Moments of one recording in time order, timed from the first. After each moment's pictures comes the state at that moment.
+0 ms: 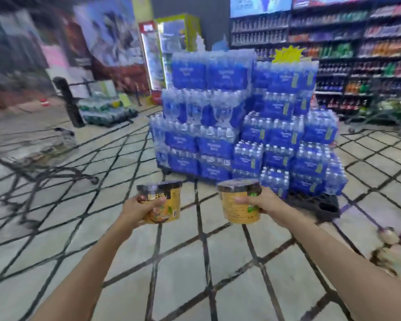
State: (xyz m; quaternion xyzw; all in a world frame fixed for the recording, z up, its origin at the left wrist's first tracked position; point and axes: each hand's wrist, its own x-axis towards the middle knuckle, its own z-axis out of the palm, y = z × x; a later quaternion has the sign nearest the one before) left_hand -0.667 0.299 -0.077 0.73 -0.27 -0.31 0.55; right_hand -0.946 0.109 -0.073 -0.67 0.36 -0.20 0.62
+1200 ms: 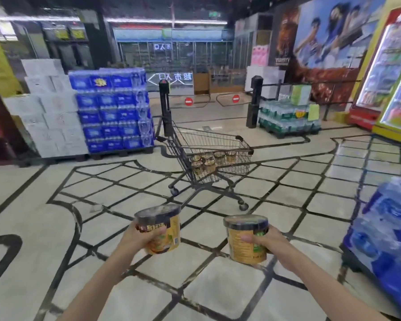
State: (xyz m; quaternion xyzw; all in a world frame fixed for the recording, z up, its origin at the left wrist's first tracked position) left_hand 0.133 0.408 -0.120 0.76 0.06 -0.05 0.64; right_hand 0.092 0.063 -0.127 -0.75 0.11 0.09 0.65
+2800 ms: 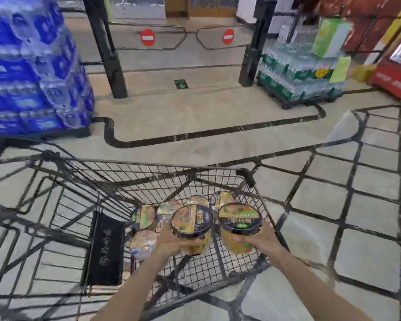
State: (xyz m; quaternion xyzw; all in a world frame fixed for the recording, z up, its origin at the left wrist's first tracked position) left_hand 1.203 0.029 -0.290 0.70 0.13 -0.28 0.65; right_hand 1.153 -0.220 -0.279 -0.74 0.25 0.10 0.61
